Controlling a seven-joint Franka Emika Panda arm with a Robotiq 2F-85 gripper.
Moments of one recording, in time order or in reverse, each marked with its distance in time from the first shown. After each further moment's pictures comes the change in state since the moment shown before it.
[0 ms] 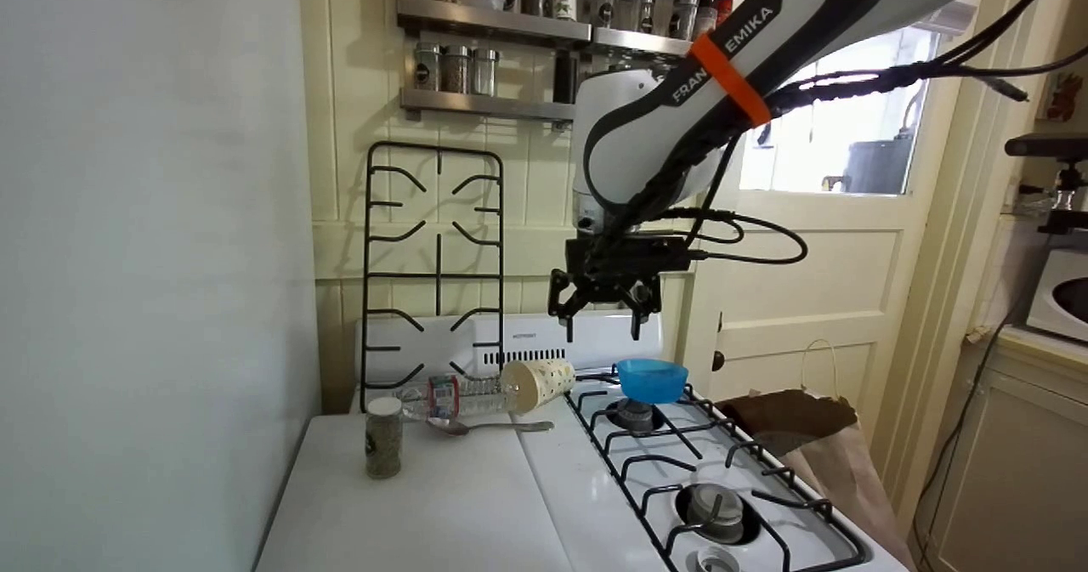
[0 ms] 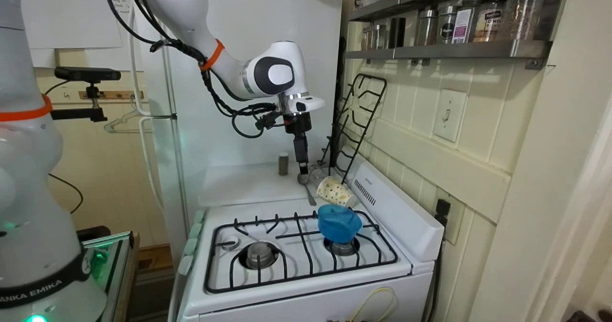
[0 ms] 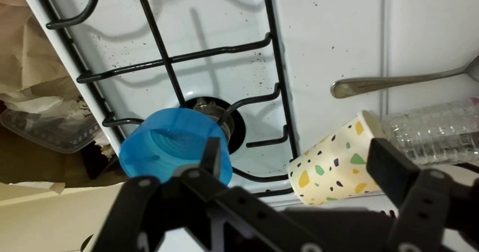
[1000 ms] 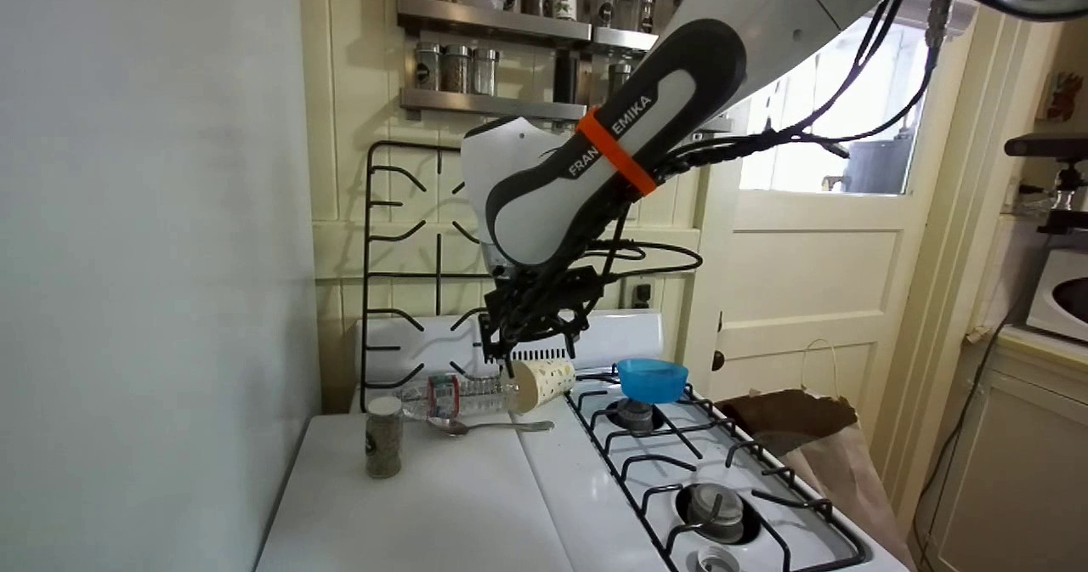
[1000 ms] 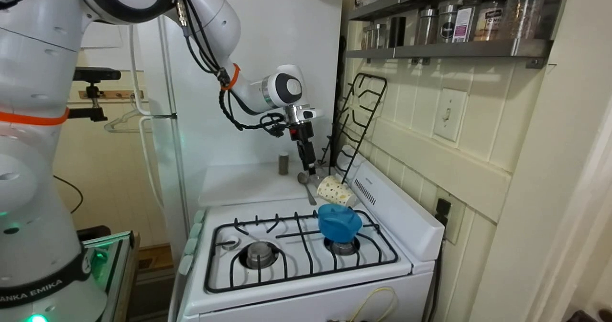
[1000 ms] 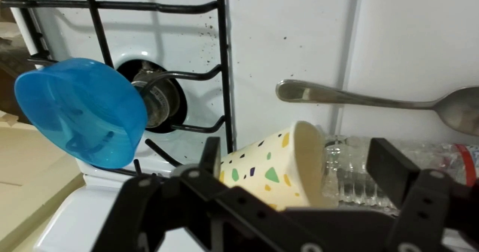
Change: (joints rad) arm 0.166 0.299 -0.016 0.292 -0.211 -0.126 0.045
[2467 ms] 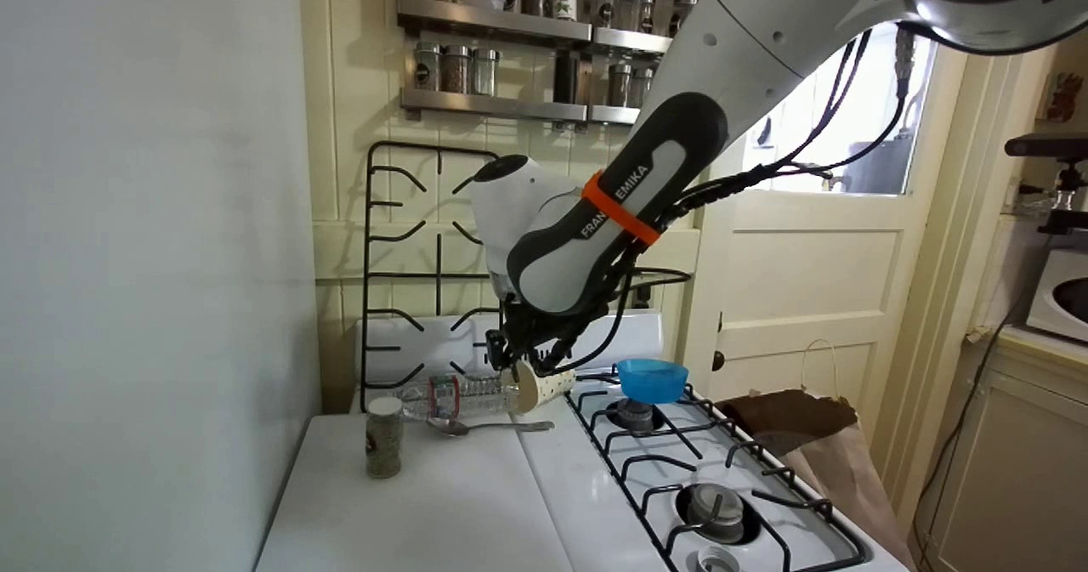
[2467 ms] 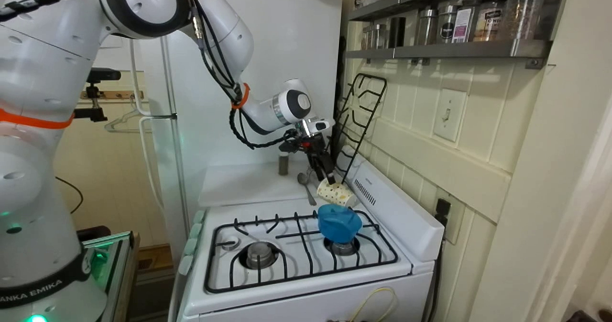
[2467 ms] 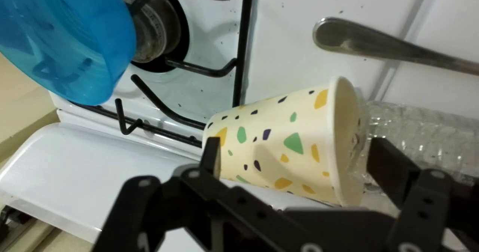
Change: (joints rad) arm 0.038 0.105 -0.106 0.040 -0.159 0.168 -0.062
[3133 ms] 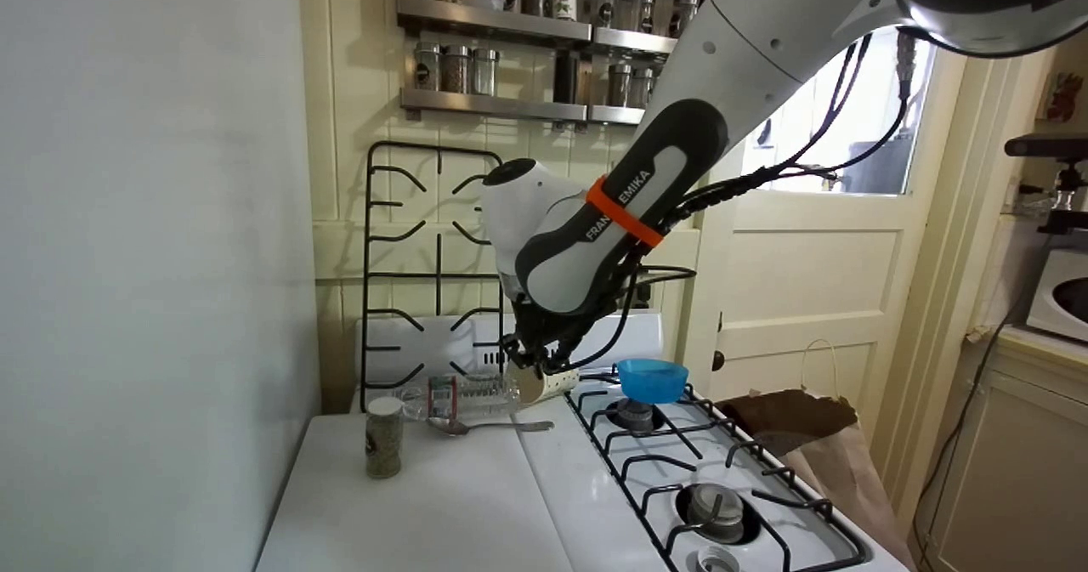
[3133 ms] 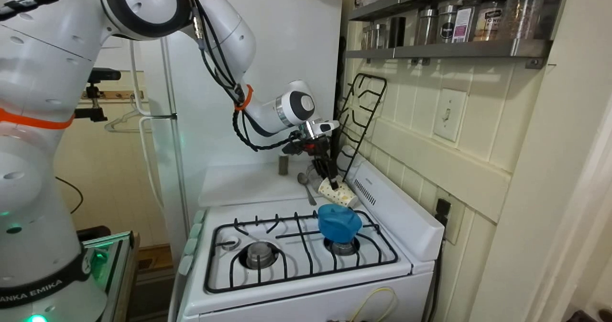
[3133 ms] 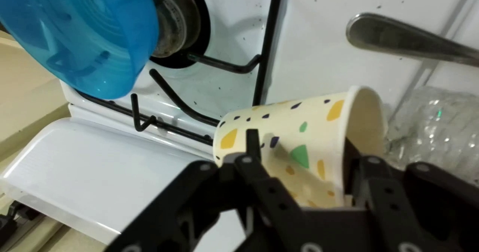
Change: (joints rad) arm 0.000 0.007 -0.029 0.005 0.000 0.002 -0.044
